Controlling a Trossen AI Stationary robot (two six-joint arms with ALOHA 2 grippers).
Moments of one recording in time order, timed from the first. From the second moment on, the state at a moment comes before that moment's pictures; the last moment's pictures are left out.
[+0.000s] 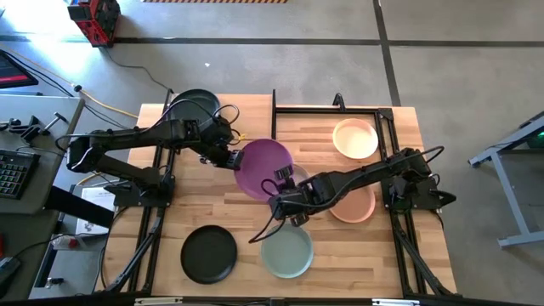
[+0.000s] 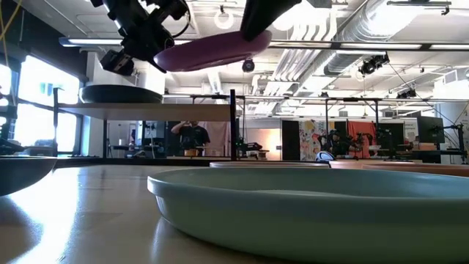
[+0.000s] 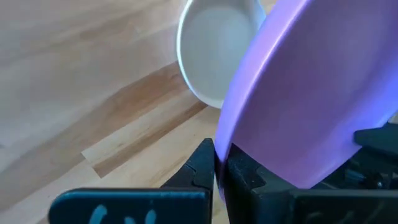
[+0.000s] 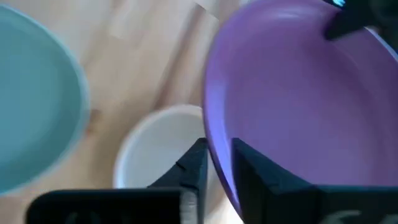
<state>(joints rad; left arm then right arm) 0.26 1.25 1.04 -0.77 0.27 -1.00 0.30 1.90 1.82 -1.05 0.49 -0.28</state>
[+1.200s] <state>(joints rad) 0.75 1.18 1.39 -1.24 0.08 -0.93 -0.01 1.69 1.82 -1.19 0.39 -0.16</state>
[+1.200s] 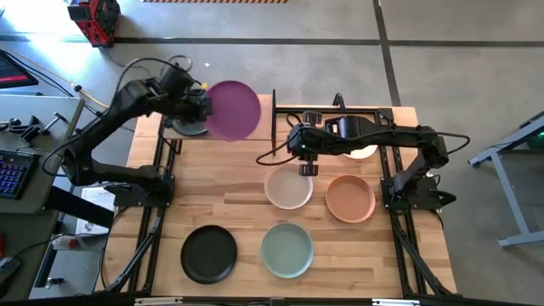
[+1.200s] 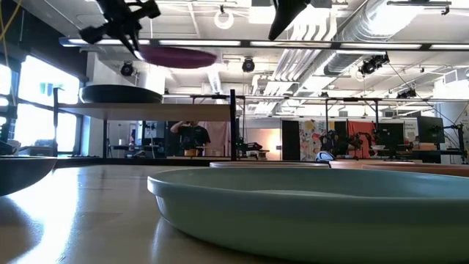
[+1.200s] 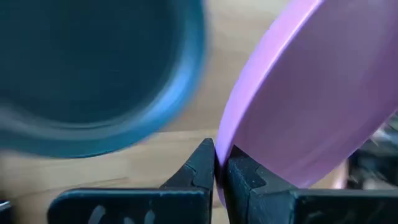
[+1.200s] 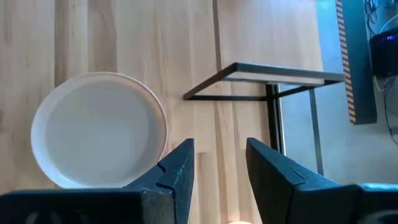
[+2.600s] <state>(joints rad) 1.14 1.26 1.51 -1.56 -0.09 -0.92 -0.01 1.69 1.82 -1.23 0.37 -0.16</state>
